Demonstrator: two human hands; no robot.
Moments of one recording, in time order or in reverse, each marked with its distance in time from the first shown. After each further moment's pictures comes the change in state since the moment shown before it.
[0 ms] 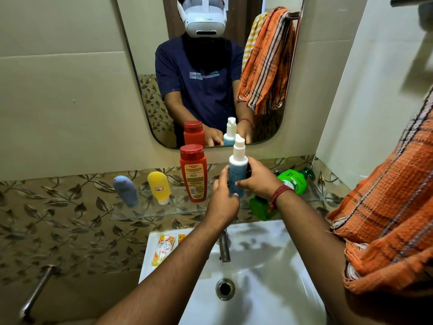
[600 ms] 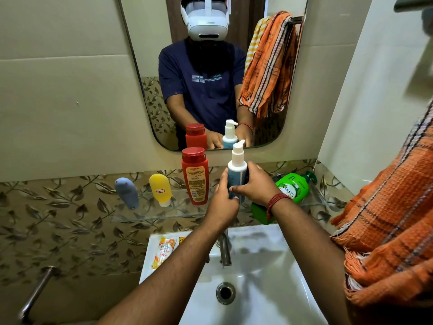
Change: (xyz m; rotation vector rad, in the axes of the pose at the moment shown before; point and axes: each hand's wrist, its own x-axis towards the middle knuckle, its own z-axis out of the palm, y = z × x) left_hand 0.006 -0.005 -0.003 -0.076 -0.047 0.030; right_hand -0.004 -0.003 0.012 -0.156 0.102 -0.020
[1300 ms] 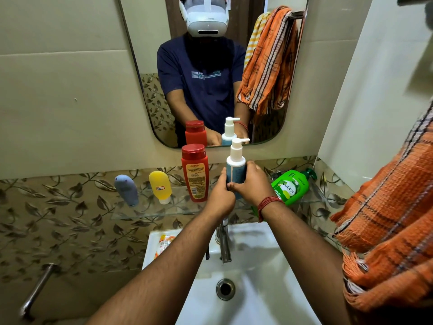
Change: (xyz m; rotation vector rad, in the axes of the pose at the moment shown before) left_hand 0.007 0.007 -0.003 -0.108 -0.045 -0.139; right_hand -0.008 -0.009 0.015 0.009 0.114 0.060
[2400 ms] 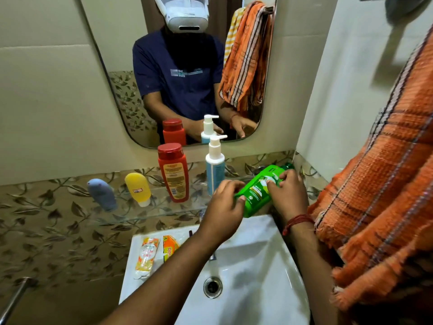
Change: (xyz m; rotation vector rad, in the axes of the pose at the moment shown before) left_hand -0.036 -0.005 0.038 0.374 0.020 0.476; right_hand -0.037 0.077 -0.066 0.002 0.354 0.295
